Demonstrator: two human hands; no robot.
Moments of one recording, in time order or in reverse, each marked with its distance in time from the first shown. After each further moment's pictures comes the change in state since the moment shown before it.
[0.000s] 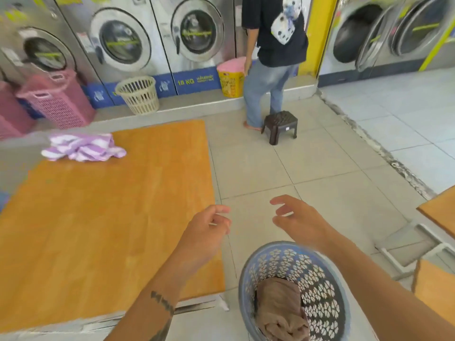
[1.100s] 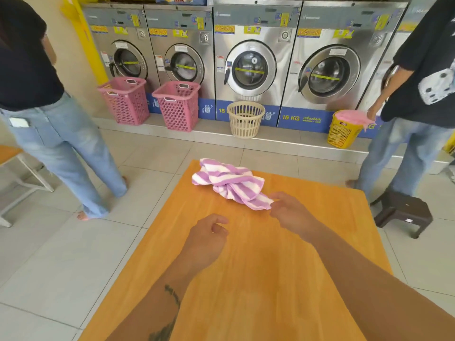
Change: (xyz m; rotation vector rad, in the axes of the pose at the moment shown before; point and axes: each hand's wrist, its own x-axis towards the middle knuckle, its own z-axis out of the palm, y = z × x) left_hand 0.115 -0.125 -0.443 -0.093 0.384 -0.150; right_hand 0.281 -0.364 0.328 0.043 -0.238 -0.101
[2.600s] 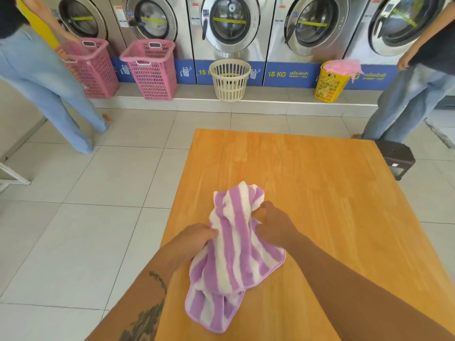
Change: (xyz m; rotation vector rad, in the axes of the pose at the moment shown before) left_hand 0.019 -0.091 -0.111 0.093 -0.428 -0.398; right_hand -0.032 0.017 0.170 -0.450 0.002 0.109
